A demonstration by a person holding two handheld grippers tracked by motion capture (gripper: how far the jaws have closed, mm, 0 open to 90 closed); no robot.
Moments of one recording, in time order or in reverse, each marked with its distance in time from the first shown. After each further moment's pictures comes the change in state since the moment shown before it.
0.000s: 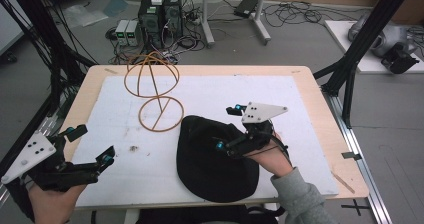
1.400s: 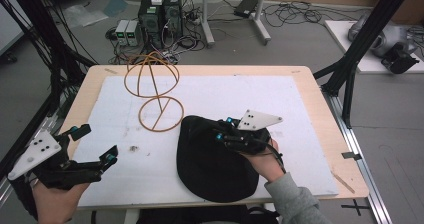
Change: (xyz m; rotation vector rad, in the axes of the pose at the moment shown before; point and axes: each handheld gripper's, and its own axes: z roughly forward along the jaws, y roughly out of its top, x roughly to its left) left arm 0.000 -0.001 0.006 0.017 -0.010 0.000; right arm 0.006 -0.022 0.009 0.019 -0.103 0.000
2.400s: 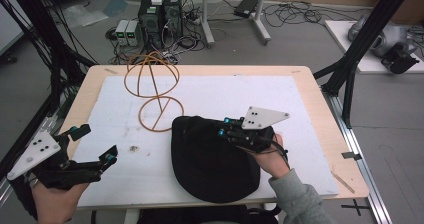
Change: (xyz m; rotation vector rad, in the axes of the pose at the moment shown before) left arm 0.000 0.000 0.000 0.000 0.000 -0.006; right arm 0.000 0.023 -0.015 -0.048 0.084 -0.080
